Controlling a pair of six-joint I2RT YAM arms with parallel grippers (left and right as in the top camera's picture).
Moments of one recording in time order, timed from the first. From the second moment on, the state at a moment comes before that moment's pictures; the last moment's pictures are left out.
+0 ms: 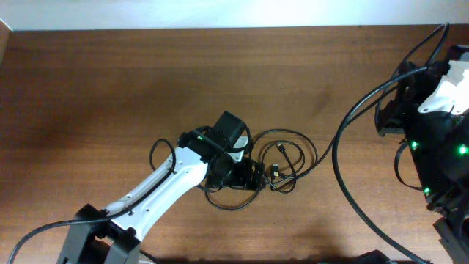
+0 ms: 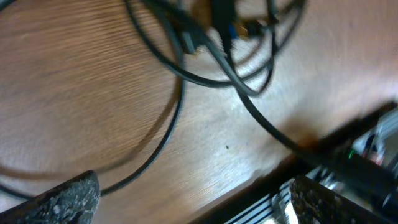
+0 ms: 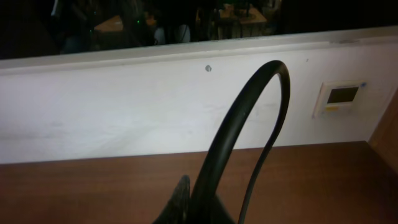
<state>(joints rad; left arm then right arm) -0.59 1.58 1.07 -0.86 0.42 -0.47 0.35 1.00 1.58 -0.77 0.35 0.16</state>
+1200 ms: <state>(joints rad) -0.80 1.80 1.07 -0.66 0.22 -1.45 0.35 1.00 1.58 -0.78 0.35 0.16</state>
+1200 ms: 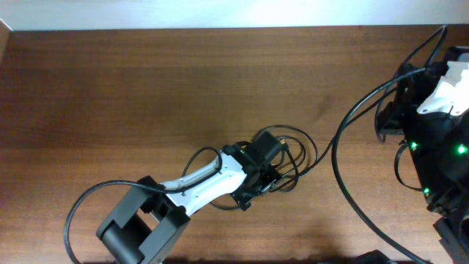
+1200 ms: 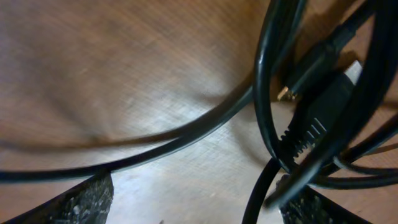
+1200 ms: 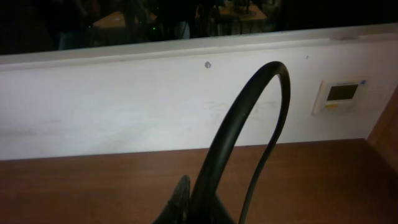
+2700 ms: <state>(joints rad) -0.41 1.81 1.07 -0.59 0.08 -1.46 0.35 1.00 1.58 -0.81 0.35 0.16</state>
